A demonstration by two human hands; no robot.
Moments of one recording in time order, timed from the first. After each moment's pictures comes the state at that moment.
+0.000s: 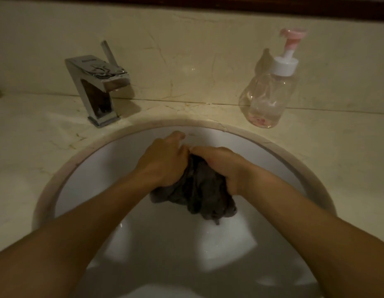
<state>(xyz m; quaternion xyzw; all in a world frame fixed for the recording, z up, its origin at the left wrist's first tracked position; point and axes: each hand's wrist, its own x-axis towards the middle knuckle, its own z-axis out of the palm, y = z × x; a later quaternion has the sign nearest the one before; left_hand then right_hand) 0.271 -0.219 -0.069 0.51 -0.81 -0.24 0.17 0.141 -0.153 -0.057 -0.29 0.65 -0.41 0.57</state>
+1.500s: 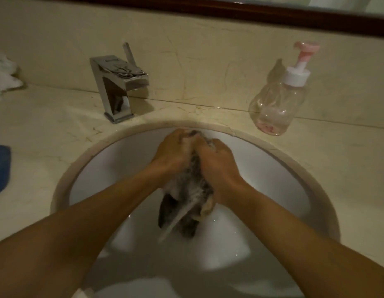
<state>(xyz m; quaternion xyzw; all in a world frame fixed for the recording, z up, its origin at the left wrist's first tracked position) 0.267 -0.207 -0.060 0.50 -0.71 -0.39 0.30 0.173 -0.152 -0.062 -0.44 0.67 -0.49 0.34</state>
